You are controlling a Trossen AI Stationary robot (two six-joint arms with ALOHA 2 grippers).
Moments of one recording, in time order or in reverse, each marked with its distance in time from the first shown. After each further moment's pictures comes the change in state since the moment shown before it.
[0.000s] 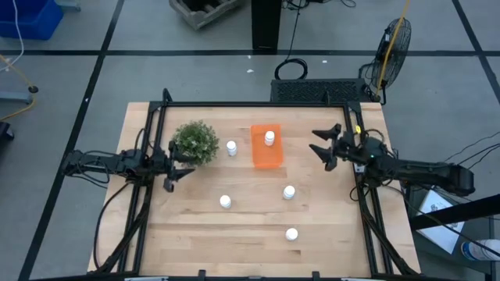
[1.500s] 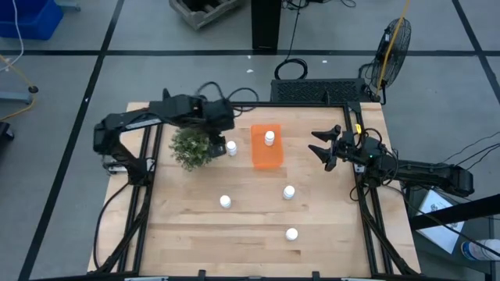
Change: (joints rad) left arm 0.344 1.619 1.677 -1.300 0.058 0.131; right arm 0.000 -0.005 -0.002 -0.106 0.002 0.043
